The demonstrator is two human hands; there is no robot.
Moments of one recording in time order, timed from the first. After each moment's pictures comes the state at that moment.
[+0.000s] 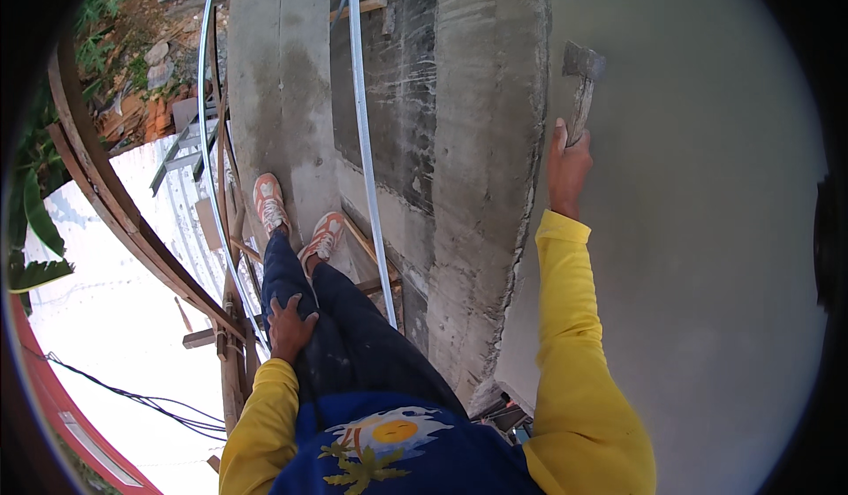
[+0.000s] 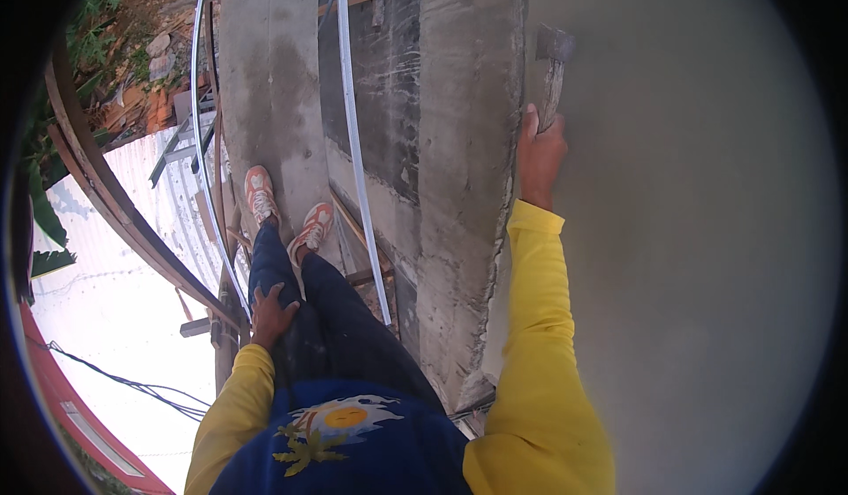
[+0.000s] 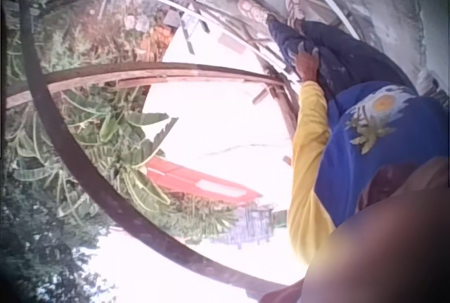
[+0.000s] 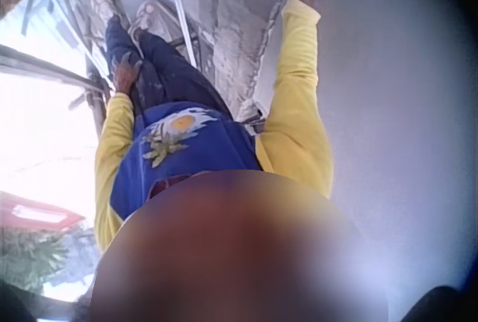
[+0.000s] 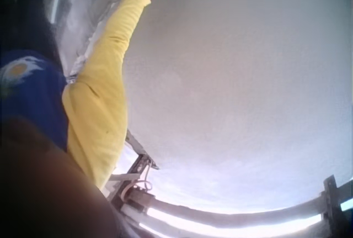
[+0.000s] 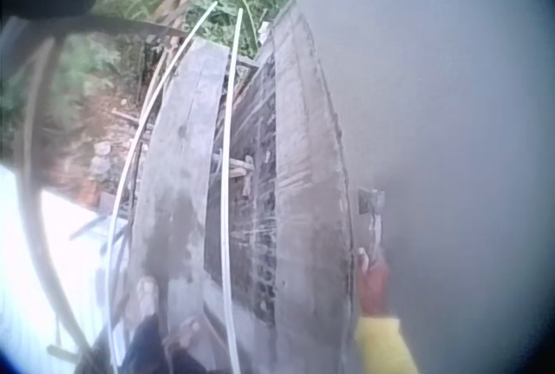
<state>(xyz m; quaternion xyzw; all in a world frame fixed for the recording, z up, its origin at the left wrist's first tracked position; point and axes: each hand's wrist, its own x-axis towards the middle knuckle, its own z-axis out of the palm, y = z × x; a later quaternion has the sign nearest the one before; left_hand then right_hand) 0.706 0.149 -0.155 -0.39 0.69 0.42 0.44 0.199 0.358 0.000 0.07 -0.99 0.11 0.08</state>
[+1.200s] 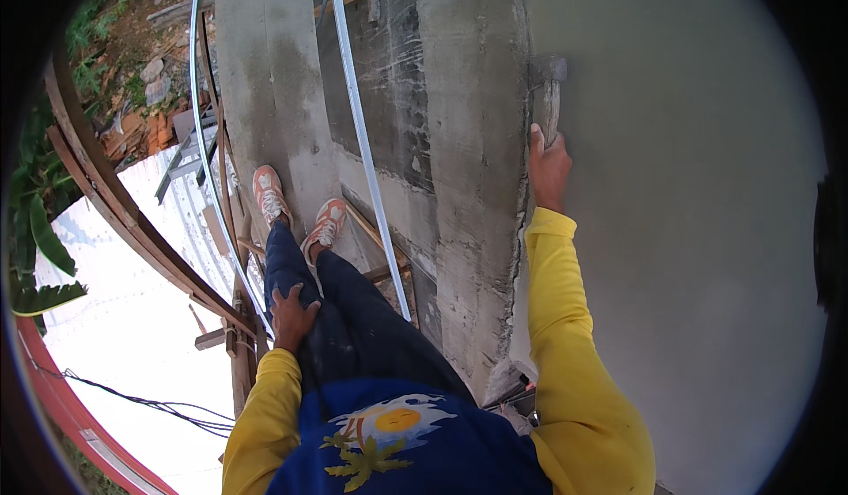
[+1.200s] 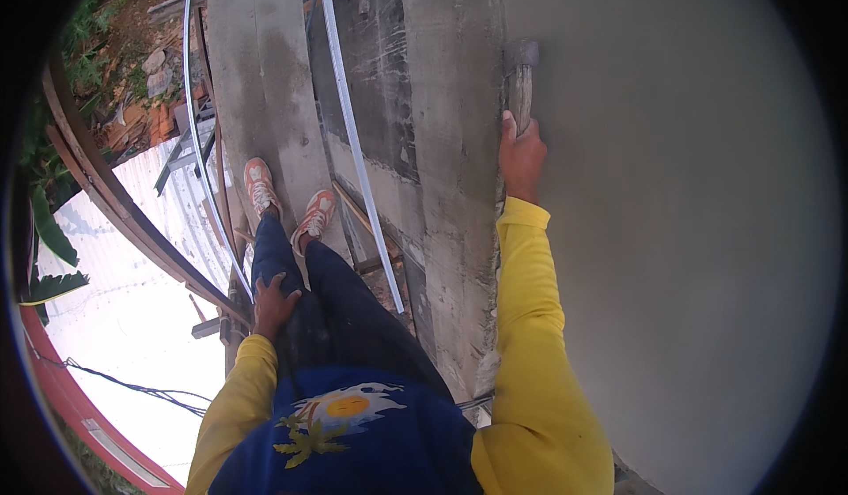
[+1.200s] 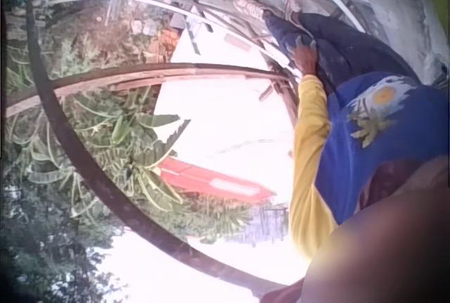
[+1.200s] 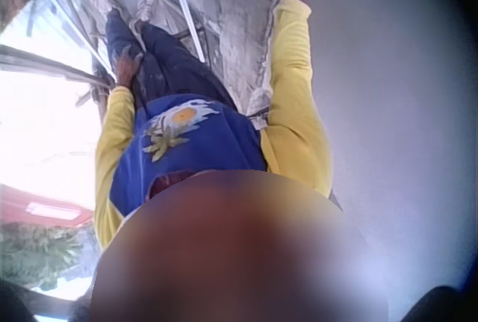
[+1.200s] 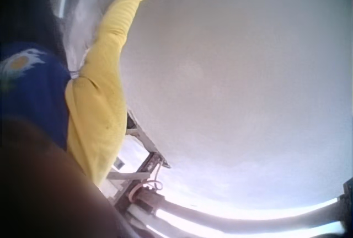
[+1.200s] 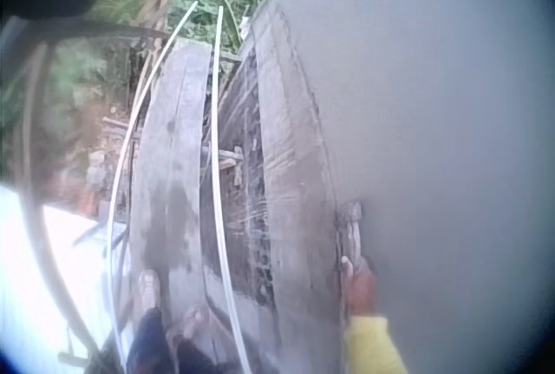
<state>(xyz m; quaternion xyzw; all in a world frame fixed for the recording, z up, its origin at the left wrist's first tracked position) 0.732 0.172 -0.160 -0.37 0.72 0.41 0.42 0.271 0.430 -0.013 0.04 -1.00 0.07 0.05</state>
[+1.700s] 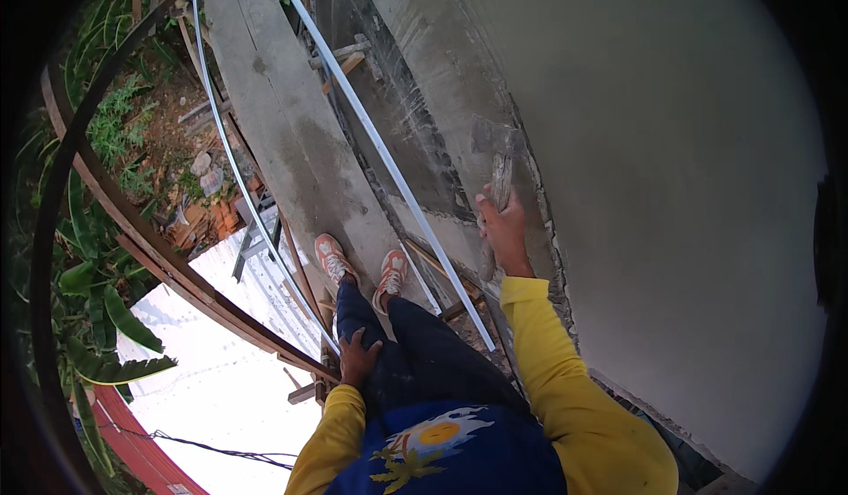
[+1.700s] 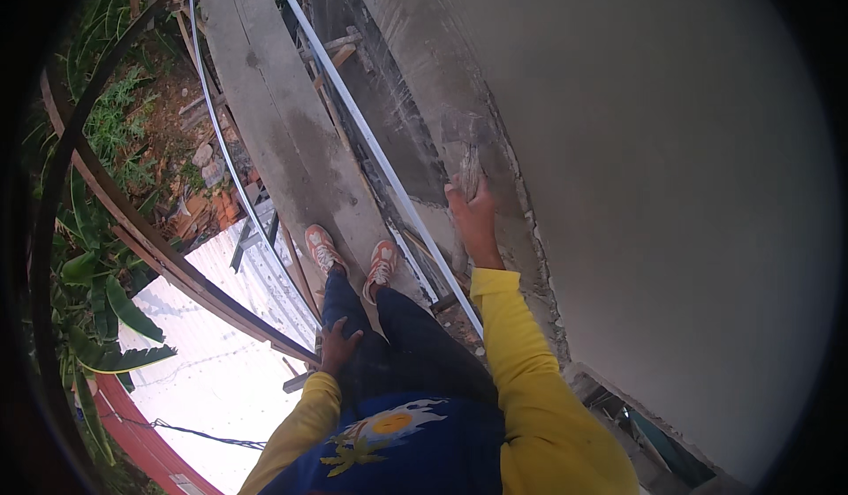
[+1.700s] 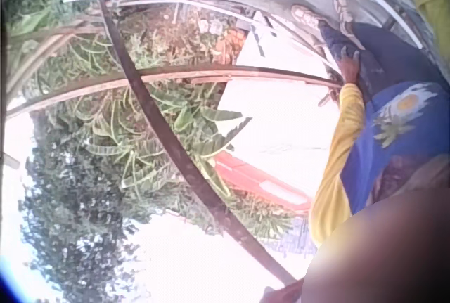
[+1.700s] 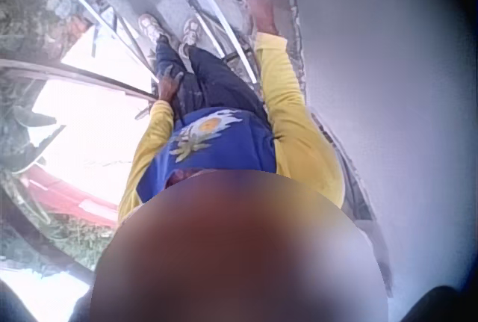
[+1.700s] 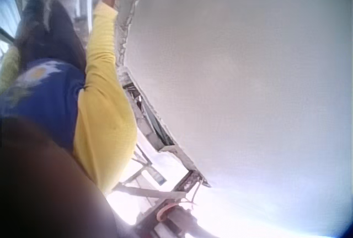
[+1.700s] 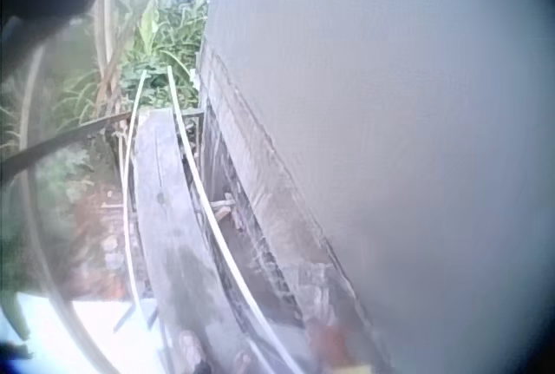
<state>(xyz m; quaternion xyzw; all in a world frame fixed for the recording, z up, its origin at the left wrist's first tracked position) 0.744 0.165 -0.180 -0.35 0.74 0.43 0.38 0.376 0.374 -0.041 -0.18 -0.80 0.56 -0.15</state>
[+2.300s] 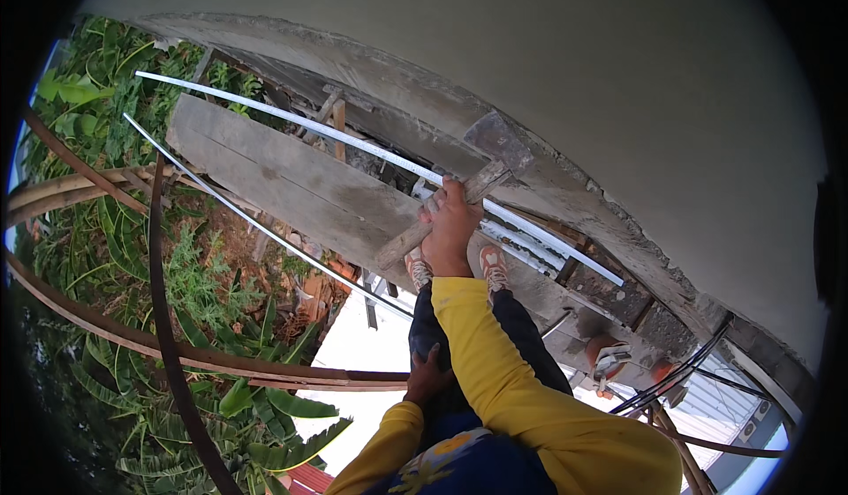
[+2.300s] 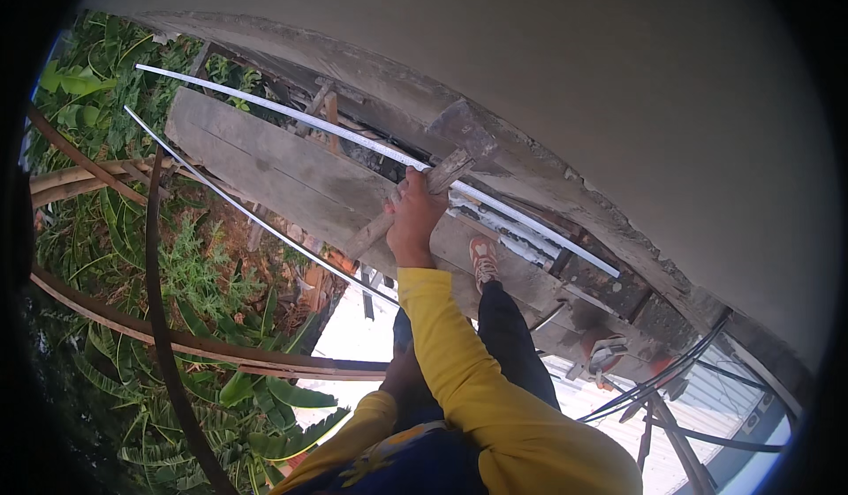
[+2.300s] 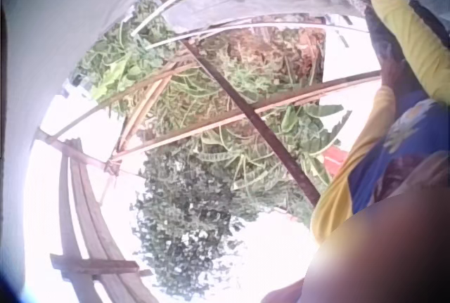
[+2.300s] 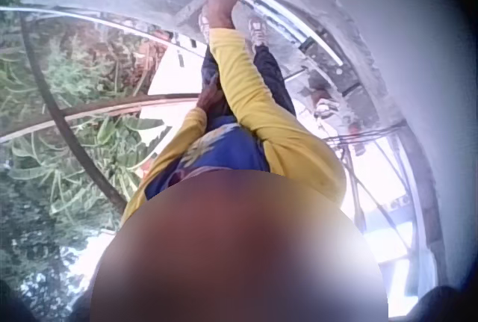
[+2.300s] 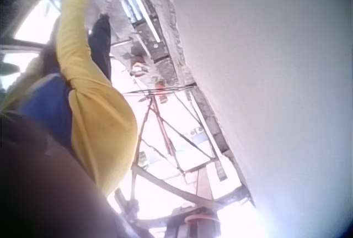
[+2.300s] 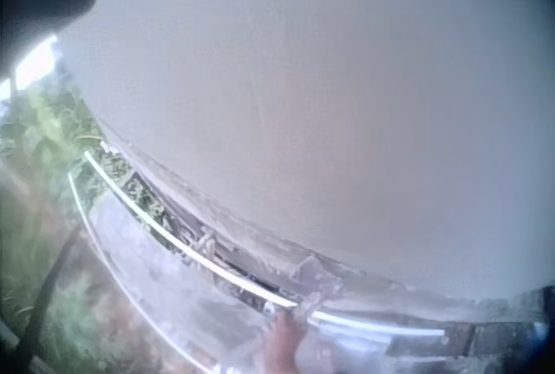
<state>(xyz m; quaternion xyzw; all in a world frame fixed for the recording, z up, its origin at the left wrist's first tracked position) 0.607 0.053 -0.125 -0.07 0.76 0.21 0.61 0.298 0.236 -0.057 -0.47 -0.24 0.84 0.15</state>
